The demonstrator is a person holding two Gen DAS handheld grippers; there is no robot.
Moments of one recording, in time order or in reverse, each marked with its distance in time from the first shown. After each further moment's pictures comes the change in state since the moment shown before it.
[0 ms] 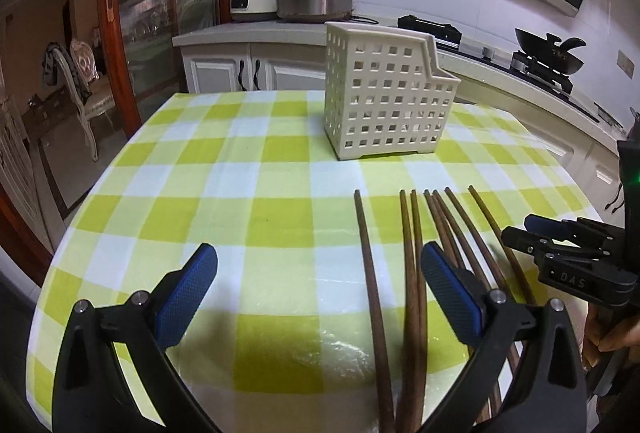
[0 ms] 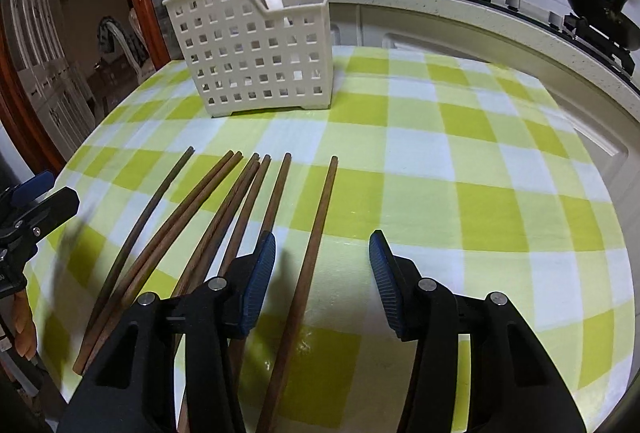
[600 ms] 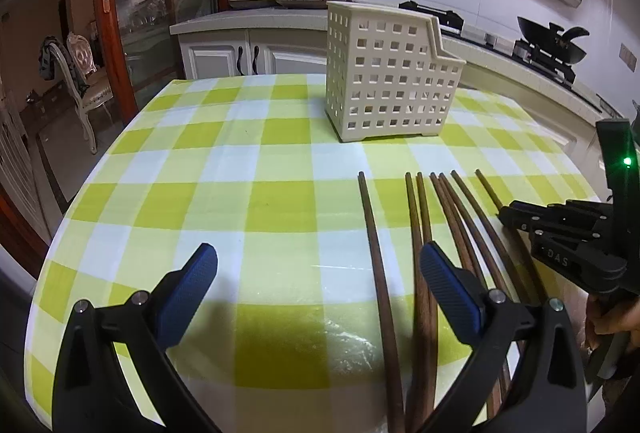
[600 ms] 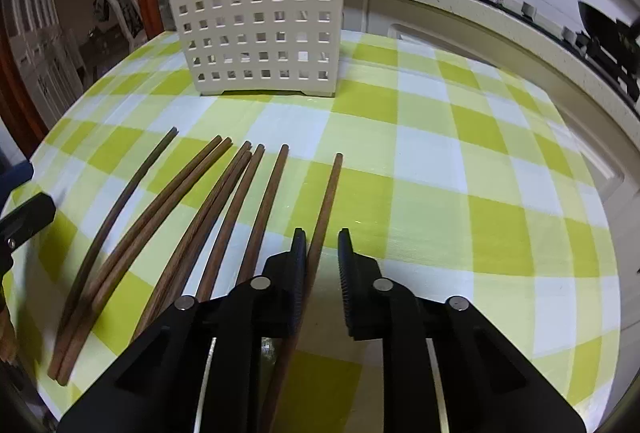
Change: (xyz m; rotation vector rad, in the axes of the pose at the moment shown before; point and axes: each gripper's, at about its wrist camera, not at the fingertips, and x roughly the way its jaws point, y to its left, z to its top) left arm 0.012 0.002 -0.005 0.013 0.052 0.005; right arm 0.021 0.014 0.008 -0.097 0.053 -0.080
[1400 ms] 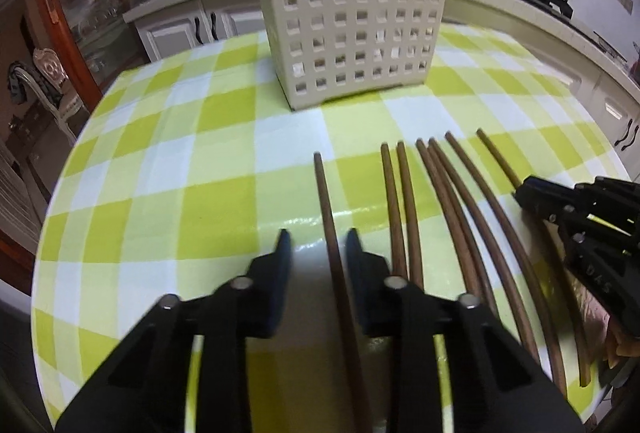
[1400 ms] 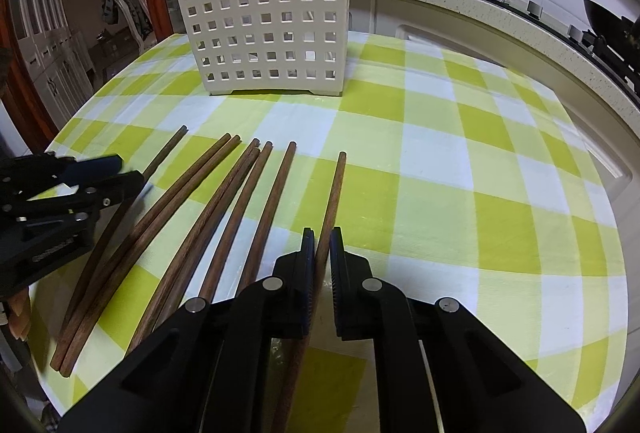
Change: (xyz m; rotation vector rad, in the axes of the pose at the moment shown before) left arm 0.067 -0.042 0.020 0.141 0.201 -0.015; right arm -0.001 -0.005 -0.004 0.013 -0.011 0.052
